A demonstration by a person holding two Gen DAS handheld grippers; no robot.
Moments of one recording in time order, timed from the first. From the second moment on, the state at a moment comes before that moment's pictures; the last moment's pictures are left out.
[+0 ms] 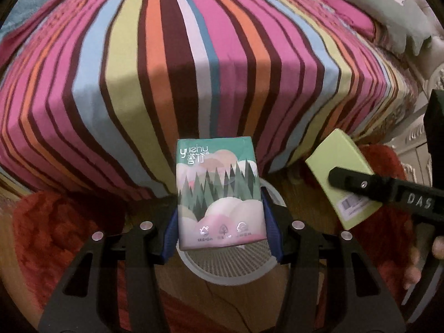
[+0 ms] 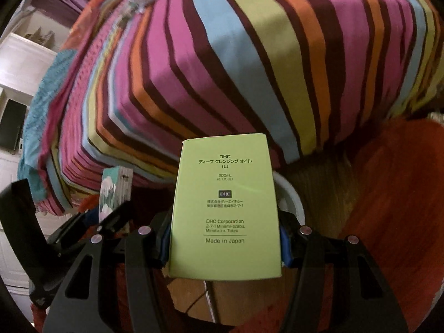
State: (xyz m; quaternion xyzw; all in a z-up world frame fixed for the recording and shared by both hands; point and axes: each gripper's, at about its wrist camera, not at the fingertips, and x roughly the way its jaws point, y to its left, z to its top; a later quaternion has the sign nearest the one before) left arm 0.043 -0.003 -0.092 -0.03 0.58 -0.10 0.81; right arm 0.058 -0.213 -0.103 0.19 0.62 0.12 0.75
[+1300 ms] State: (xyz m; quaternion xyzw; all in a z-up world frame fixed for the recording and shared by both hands) left arm 0.056 -0.013 -0.213 -0.07 0.77 -0.07 0.63; right arm 0.067 -0.193 -0.227 0.20 0.79 0.04 0.58
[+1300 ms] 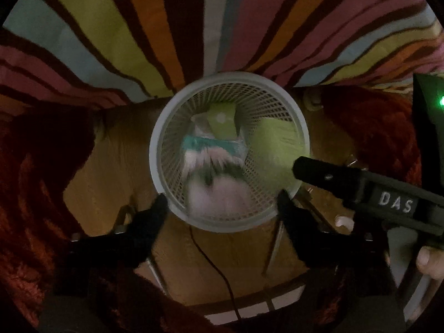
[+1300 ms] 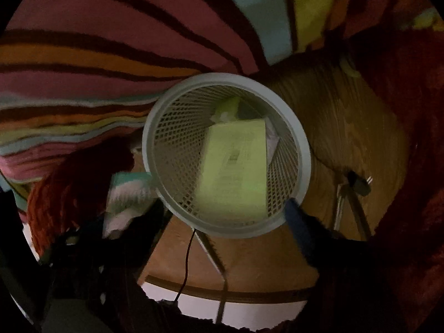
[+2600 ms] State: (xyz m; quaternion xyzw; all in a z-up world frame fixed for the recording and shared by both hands) left arm 0.054 0.019 -0.070 -0.05 0.56 -0.04 0.83; right arm 0.068 -0.190 -0.059 0.10 0.52 0.10 0.84
